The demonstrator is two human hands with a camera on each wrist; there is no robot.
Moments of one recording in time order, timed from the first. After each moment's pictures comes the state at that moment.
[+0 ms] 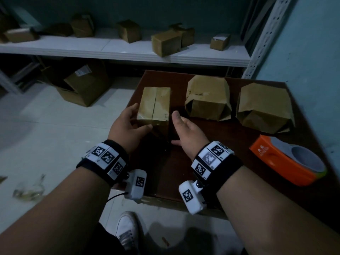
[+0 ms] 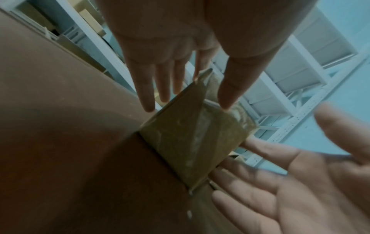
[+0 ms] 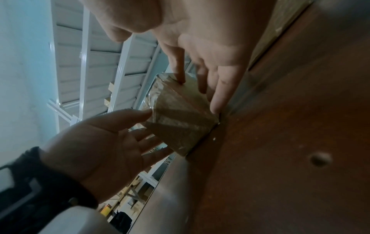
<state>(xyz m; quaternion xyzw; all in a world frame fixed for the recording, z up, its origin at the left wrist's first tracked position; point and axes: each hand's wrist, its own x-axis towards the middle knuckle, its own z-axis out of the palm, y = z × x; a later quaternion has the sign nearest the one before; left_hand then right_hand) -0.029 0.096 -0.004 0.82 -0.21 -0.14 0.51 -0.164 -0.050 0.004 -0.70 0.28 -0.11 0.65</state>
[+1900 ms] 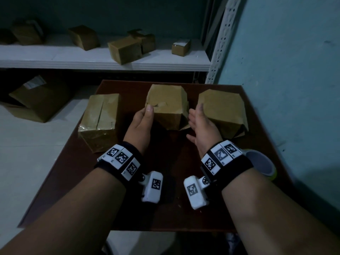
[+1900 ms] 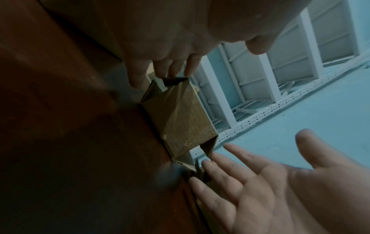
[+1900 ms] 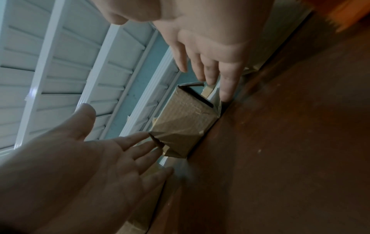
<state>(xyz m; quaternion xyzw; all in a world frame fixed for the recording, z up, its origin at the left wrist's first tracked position) -0.093 -0.059 0.008 0.72 -0.16 -0.27 0.61 -0.215 -0.185 0.008 -0.59 0.40 -0.23 0.66</state>
